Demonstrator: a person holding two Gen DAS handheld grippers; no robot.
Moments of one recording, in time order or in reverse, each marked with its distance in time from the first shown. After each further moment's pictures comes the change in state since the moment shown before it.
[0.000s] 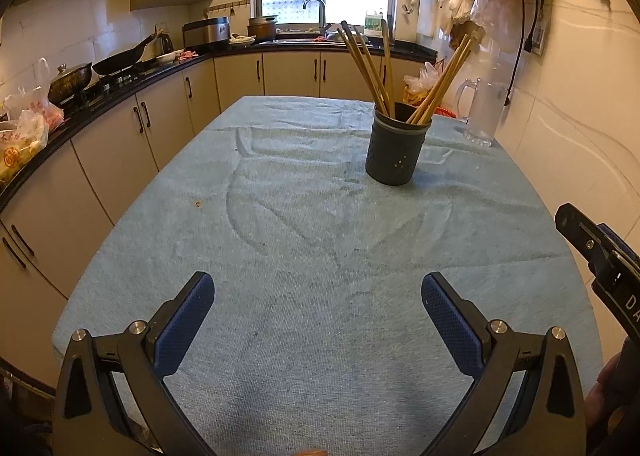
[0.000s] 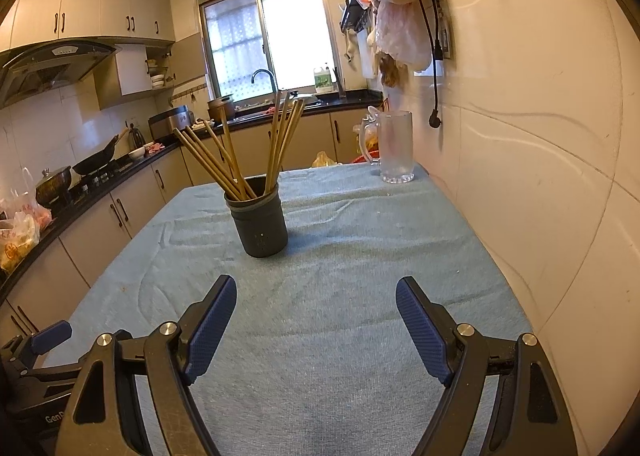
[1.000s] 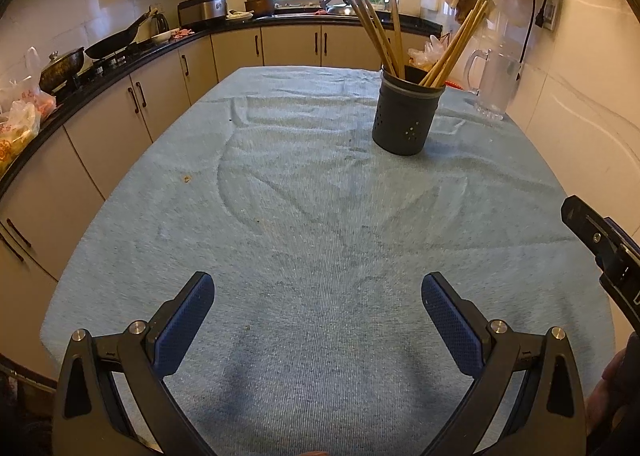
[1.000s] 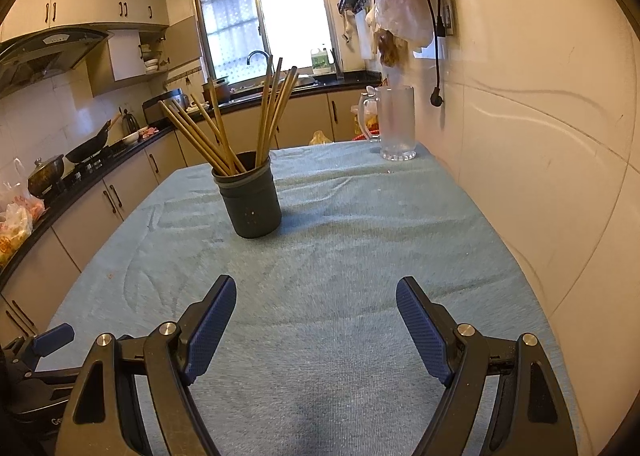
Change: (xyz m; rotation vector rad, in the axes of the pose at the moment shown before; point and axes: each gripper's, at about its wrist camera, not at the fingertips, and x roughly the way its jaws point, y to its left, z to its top) left arm 0.039 -0.001 -0.006 0.011 0.095 0.010; right arm 0.033 0.000 -0.010 0.005 0.070 -0.012
